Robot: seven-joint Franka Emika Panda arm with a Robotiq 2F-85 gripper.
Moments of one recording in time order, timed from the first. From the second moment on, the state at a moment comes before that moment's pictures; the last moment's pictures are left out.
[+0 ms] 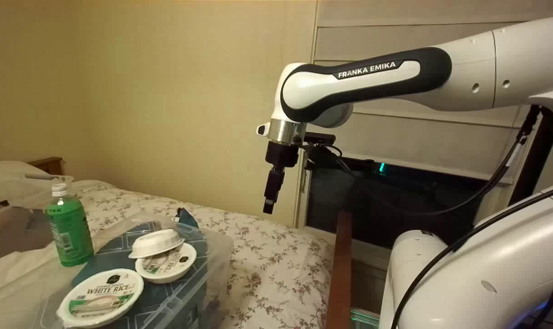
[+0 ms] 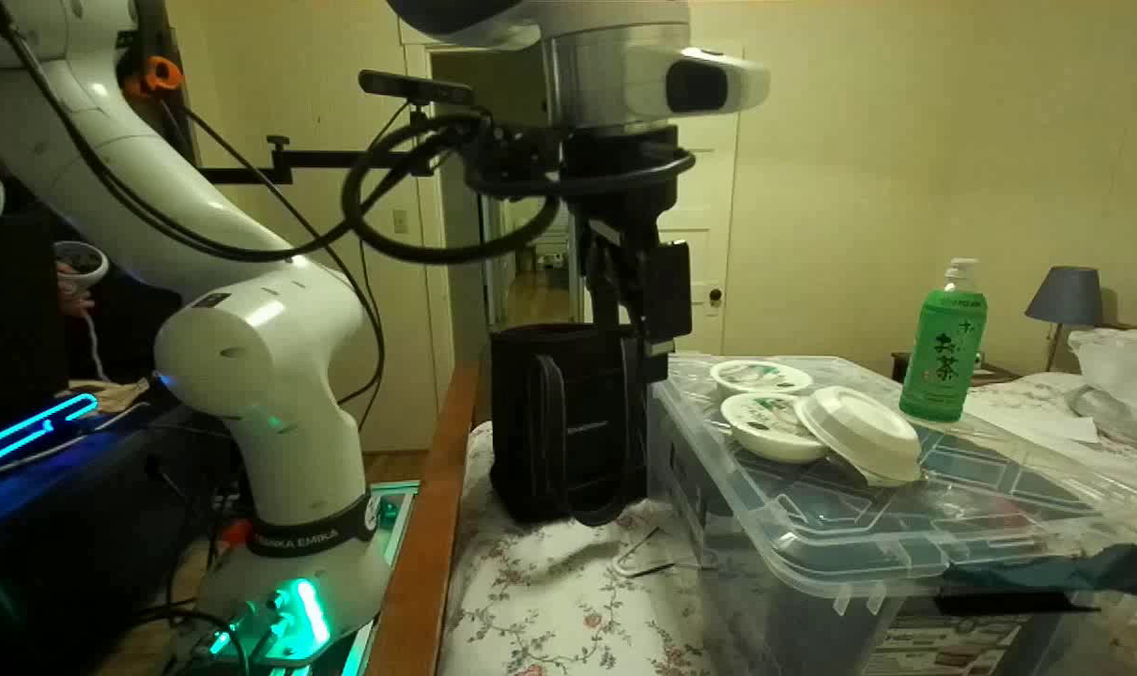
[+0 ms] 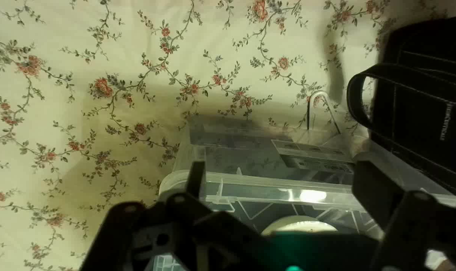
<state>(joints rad) -0.09 -0.71 -0.40 -2.51 -0.08 1.87 -0.52</state>
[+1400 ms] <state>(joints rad) -0.01 -0.65 -0.10 -2.53 -0.29 2.21 -0.51</state>
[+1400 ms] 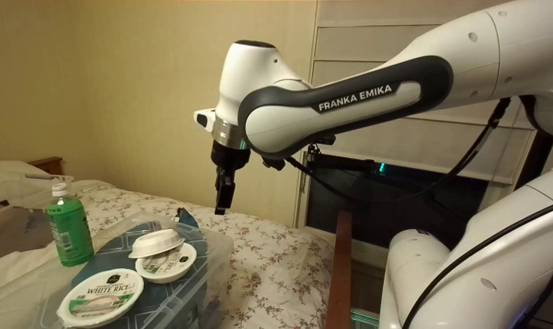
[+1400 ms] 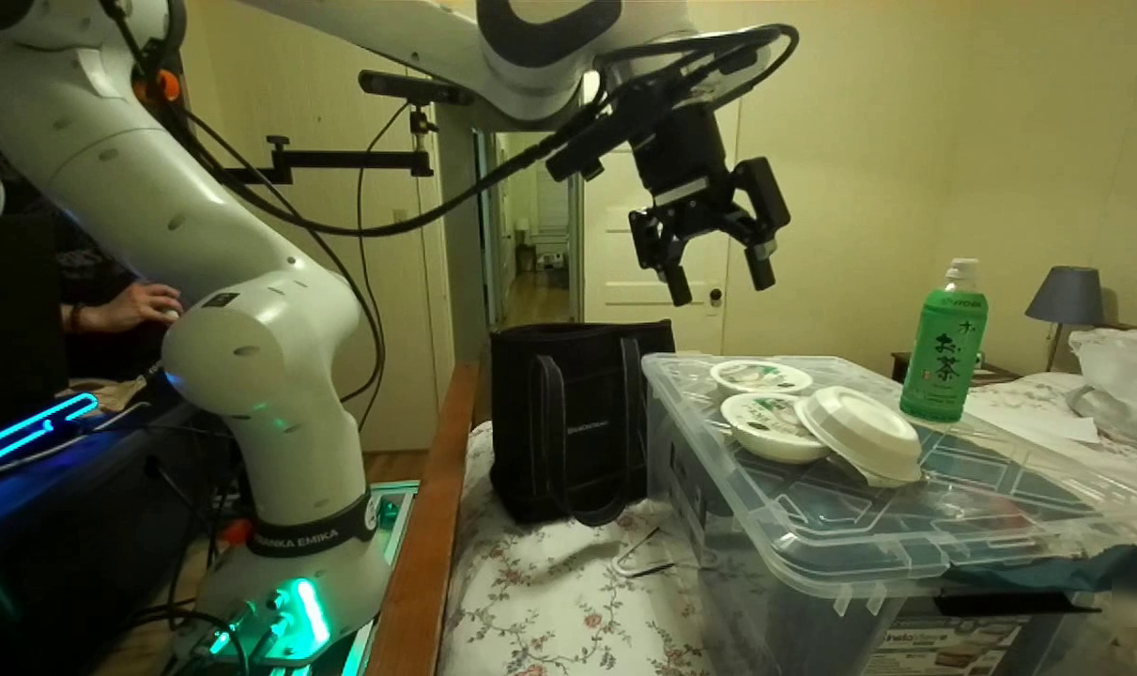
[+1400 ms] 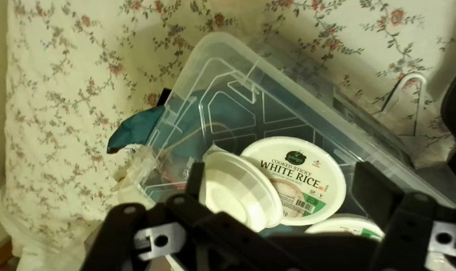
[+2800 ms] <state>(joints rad) 0.00 -0.40 -0.03 -2.58 -0.48 2.66 -0.49</state>
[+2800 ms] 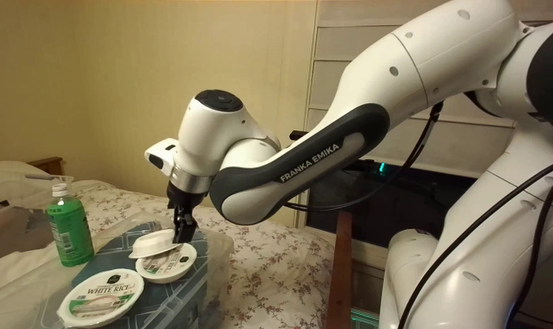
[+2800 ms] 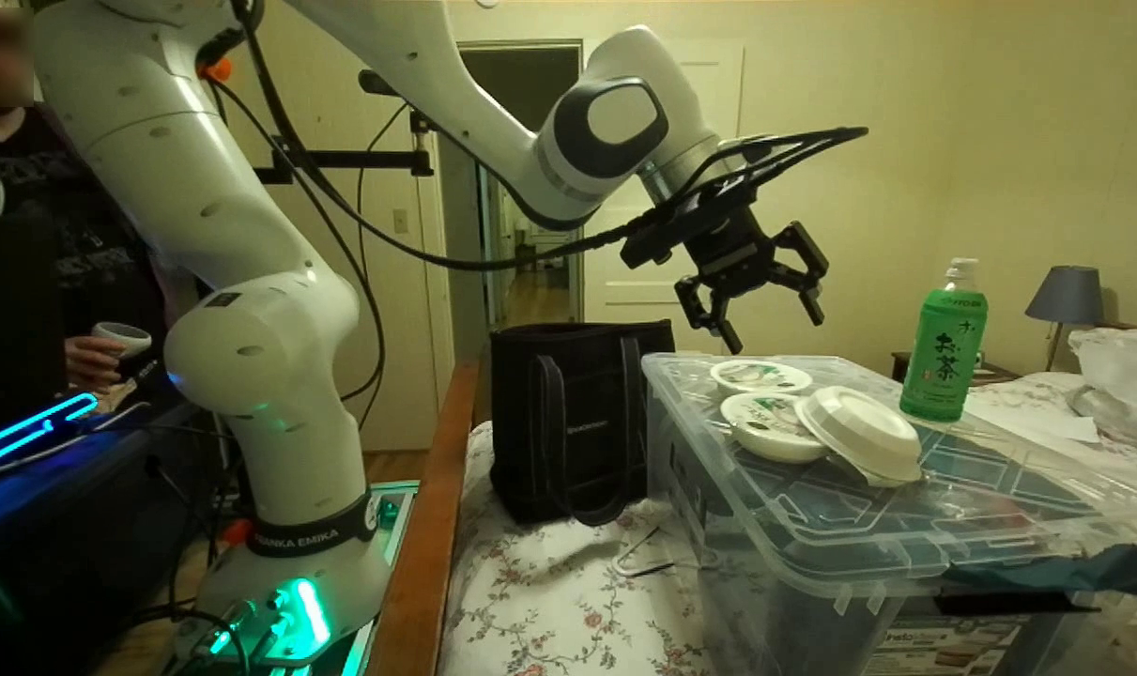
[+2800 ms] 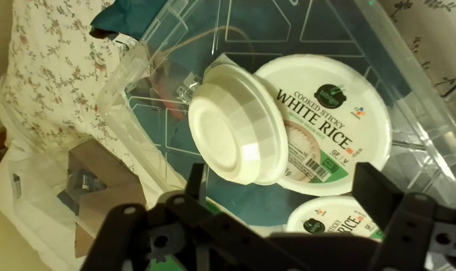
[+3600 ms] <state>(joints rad) -0.08 -0.19 0.02 -2.53 -0.75 2.83 -0.36</state>
